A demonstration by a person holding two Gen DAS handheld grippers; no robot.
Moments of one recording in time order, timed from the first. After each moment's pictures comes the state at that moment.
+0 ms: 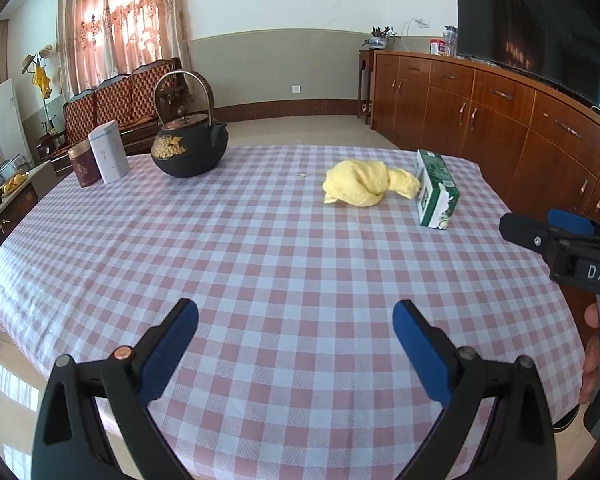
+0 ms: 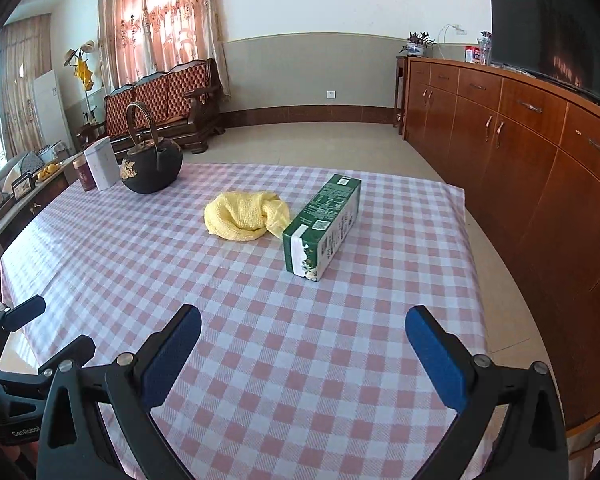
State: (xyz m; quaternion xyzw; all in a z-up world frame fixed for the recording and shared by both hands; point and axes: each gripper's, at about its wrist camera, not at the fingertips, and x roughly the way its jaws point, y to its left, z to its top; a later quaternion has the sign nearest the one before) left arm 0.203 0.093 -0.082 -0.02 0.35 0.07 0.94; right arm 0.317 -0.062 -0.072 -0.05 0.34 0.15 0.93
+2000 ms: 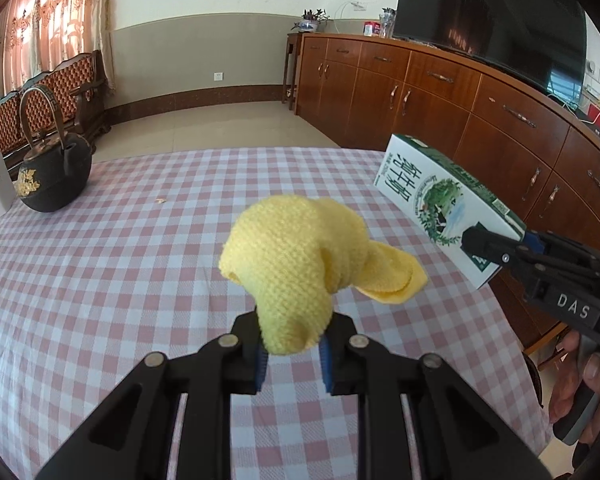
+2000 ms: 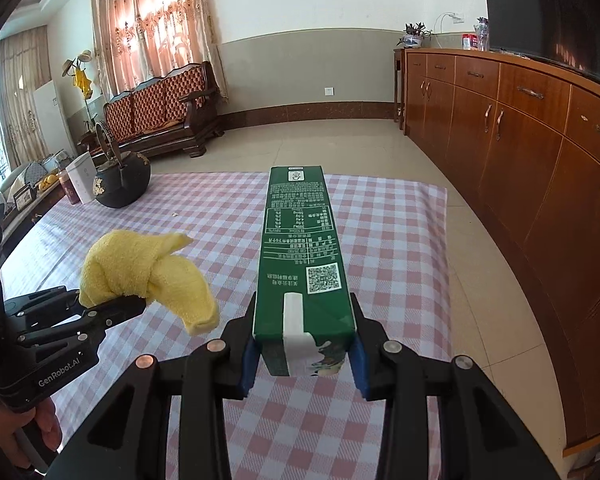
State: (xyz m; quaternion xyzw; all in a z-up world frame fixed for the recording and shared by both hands) left arm 0.289 -0.001 -0.080 -0.04 0.37 -0.07 0.92; right arm 0.368 -0.148 -0.070 -0.03 0.35 0.16 0.92
